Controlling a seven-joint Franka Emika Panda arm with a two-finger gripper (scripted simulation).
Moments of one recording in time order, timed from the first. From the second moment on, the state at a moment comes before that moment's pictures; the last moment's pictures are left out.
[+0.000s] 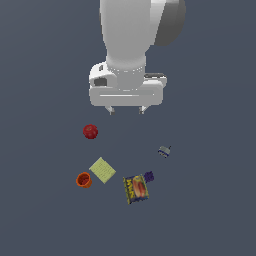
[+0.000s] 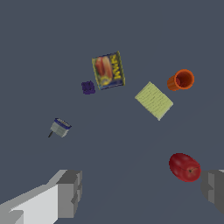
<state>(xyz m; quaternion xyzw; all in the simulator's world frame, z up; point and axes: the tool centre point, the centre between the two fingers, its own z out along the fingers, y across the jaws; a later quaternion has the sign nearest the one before) 0.001 -0.004 0.312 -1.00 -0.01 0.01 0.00</state>
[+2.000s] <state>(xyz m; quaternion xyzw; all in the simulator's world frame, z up) -0.047 -0.129 0.171 -1.00 -0.03 0.00 0.01</state>
